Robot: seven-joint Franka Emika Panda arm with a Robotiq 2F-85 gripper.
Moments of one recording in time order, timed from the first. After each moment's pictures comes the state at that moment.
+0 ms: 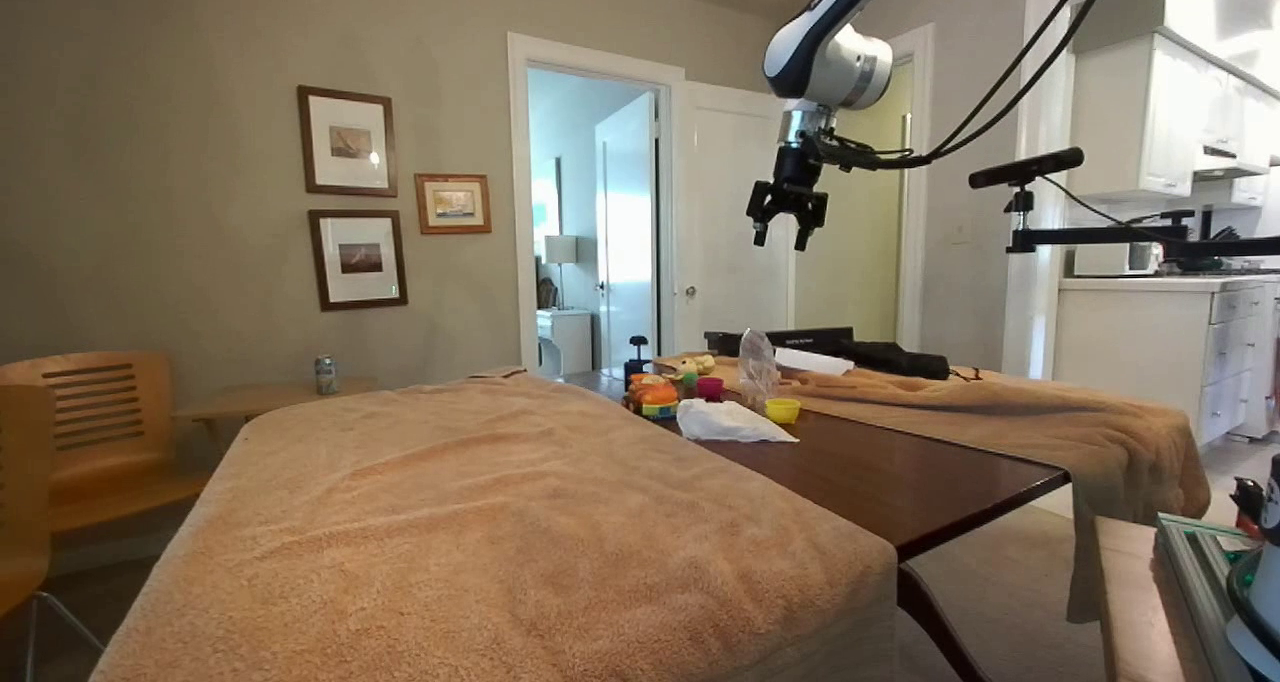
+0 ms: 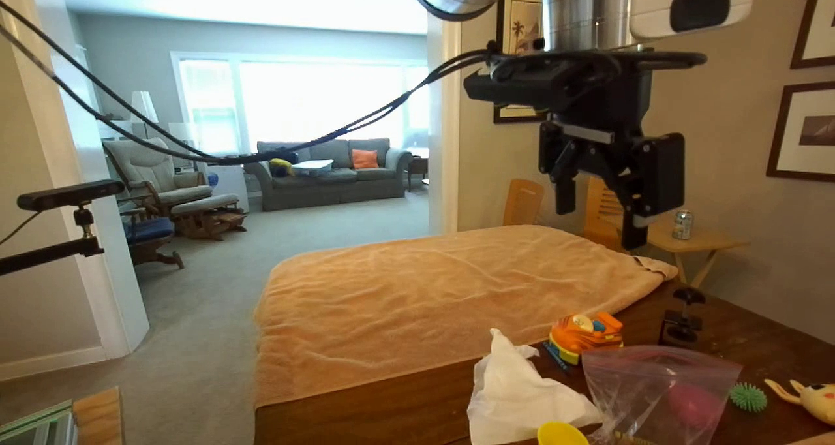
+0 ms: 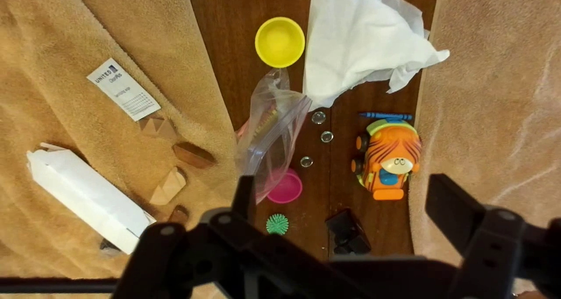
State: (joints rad) arm -0.23 0.13 -0.34 -1.84 0.16 2.17 -0.18
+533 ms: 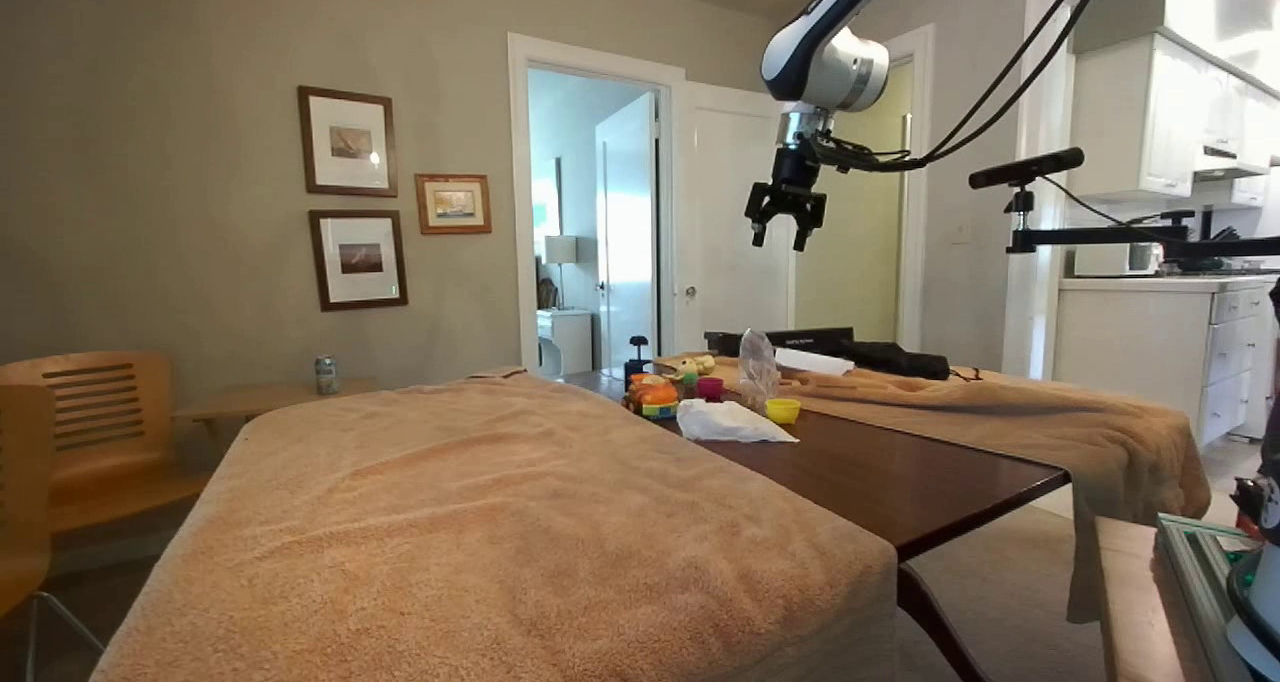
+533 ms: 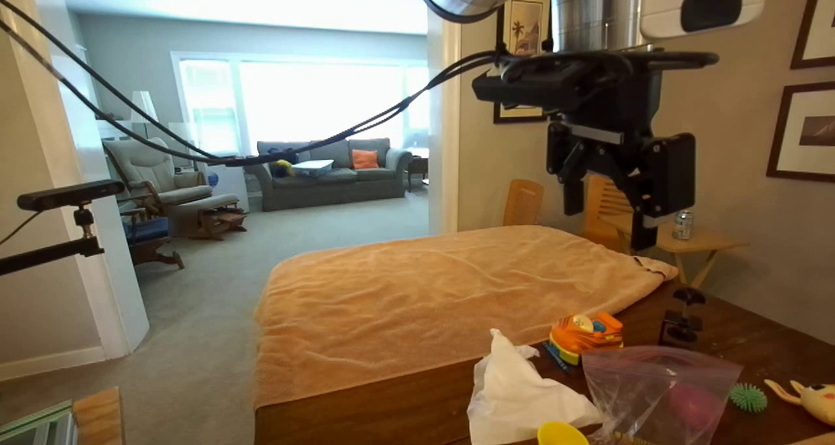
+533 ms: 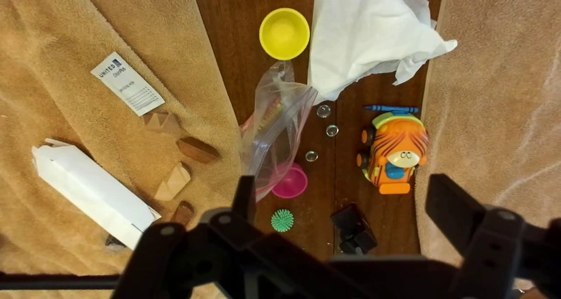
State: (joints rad) arm -0.24 0.15 -0.33 -1.82 0.16 2.17 -0.17
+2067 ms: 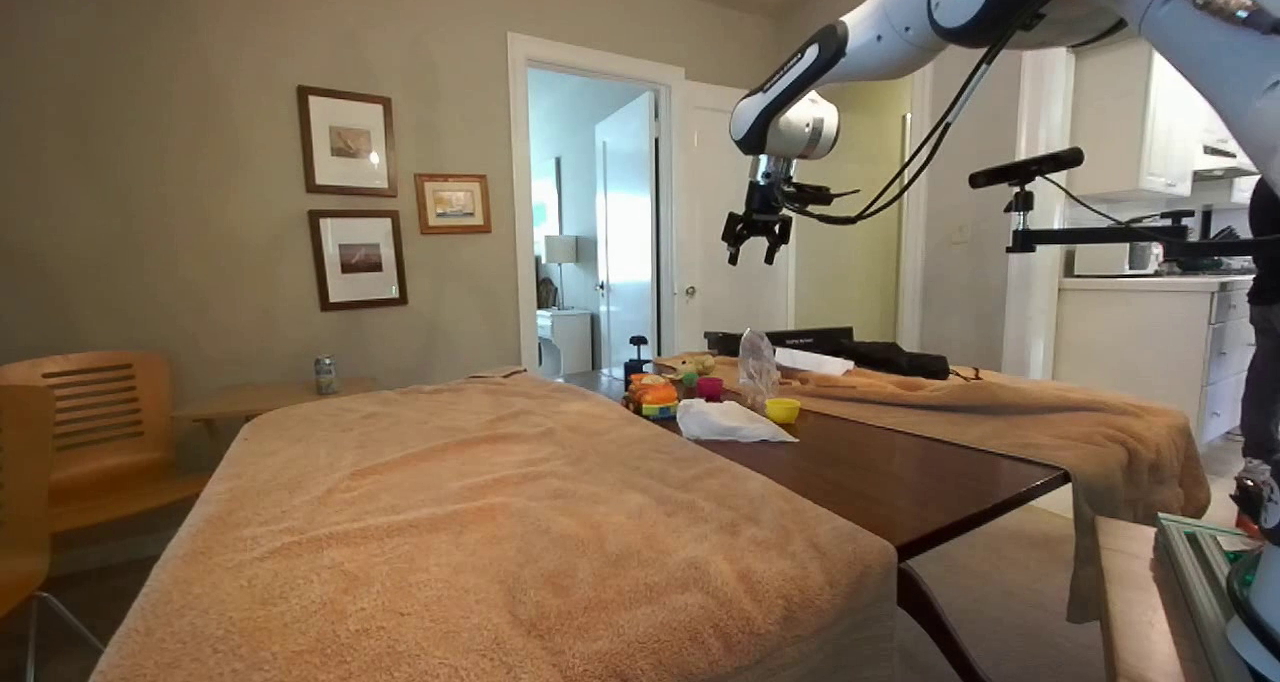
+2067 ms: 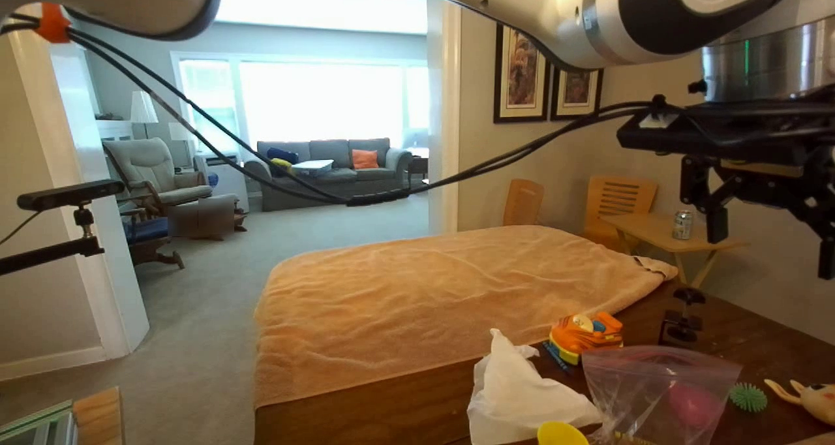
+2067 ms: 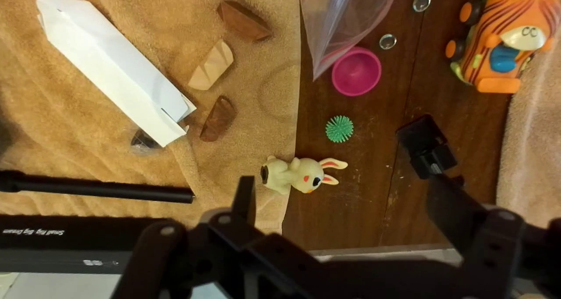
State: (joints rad) arm -0.45 0.60 -0.19 -1.27 0.17 2.21 -0.20
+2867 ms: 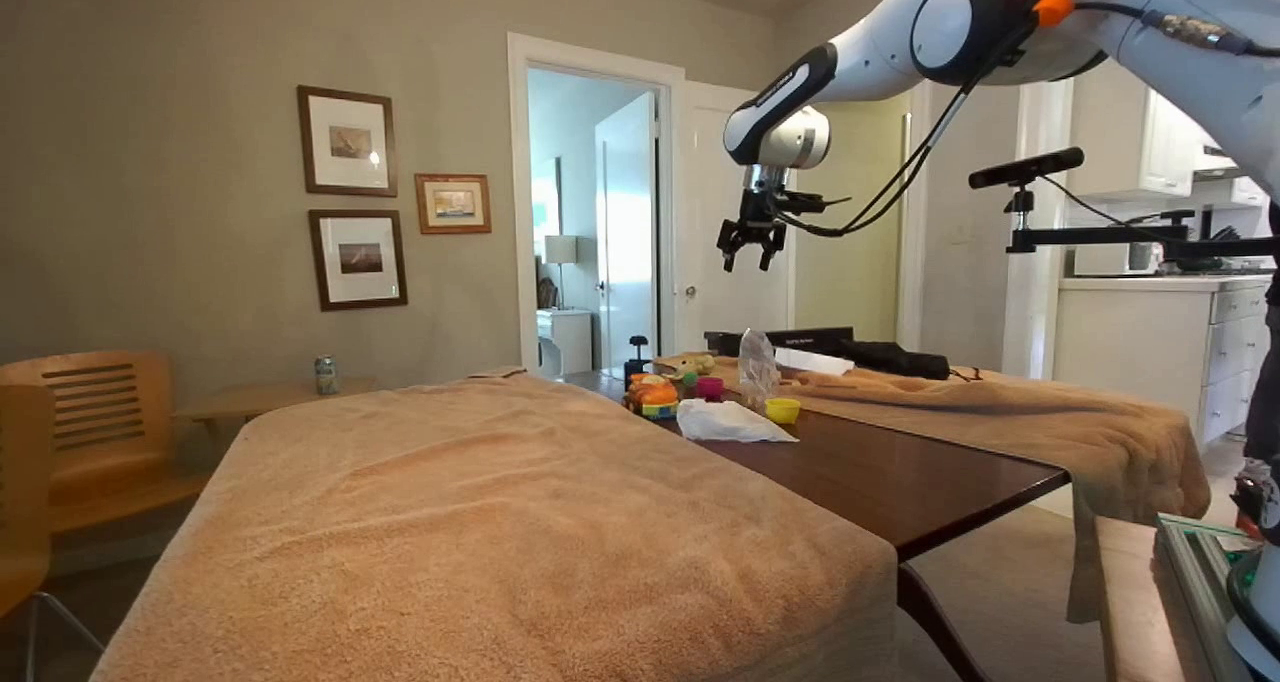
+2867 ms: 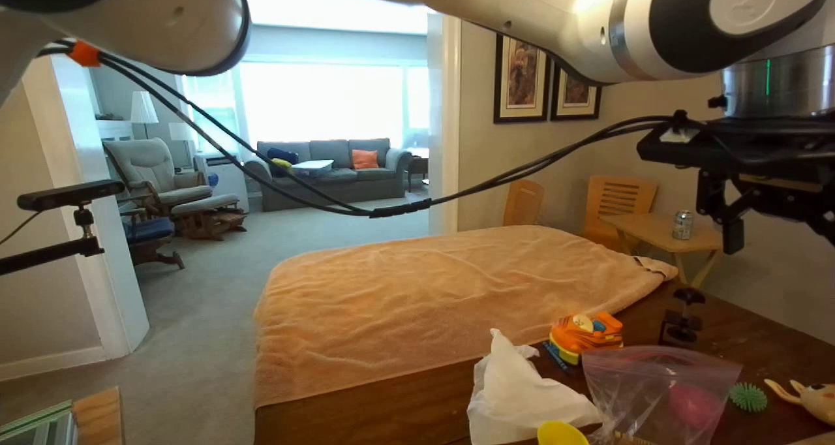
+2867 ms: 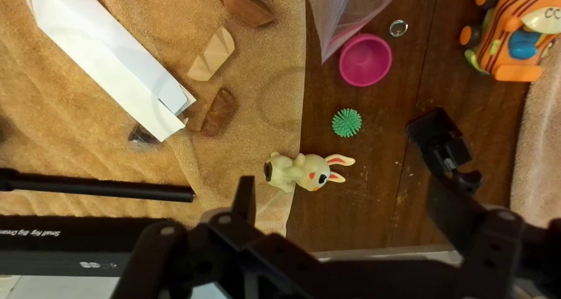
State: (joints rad) arm -0.47 0.70 -0.19 -1.13 0.16 2.16 -0.19
